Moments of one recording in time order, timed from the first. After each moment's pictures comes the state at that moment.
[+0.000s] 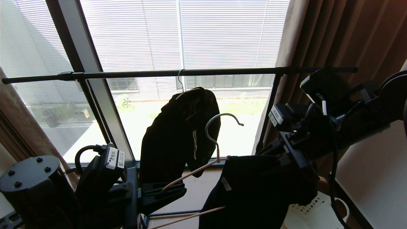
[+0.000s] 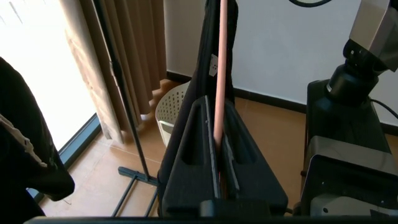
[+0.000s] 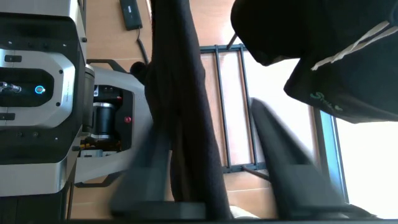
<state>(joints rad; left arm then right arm) -0.55 1.60 -0.20 -1.31 -0.66 0.07 0.46 1.76 -1.40 0.69 0.66 -0.88</state>
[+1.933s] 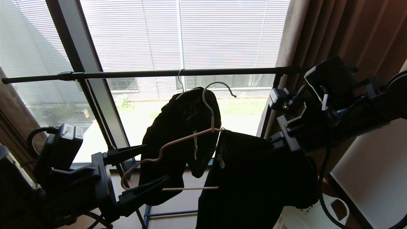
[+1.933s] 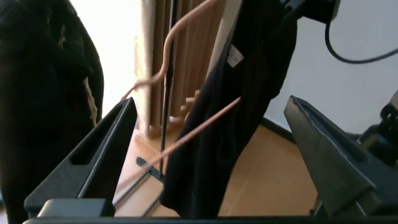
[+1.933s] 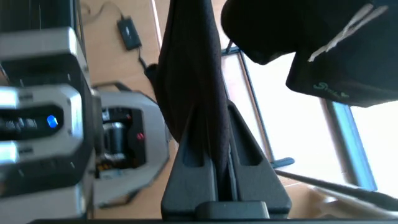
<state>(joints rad) -0.42 1.41 -0.23 -1.14 -0.53 -0.03 0.46 1.74 -1.40 0.58 0.66 -0.58</state>
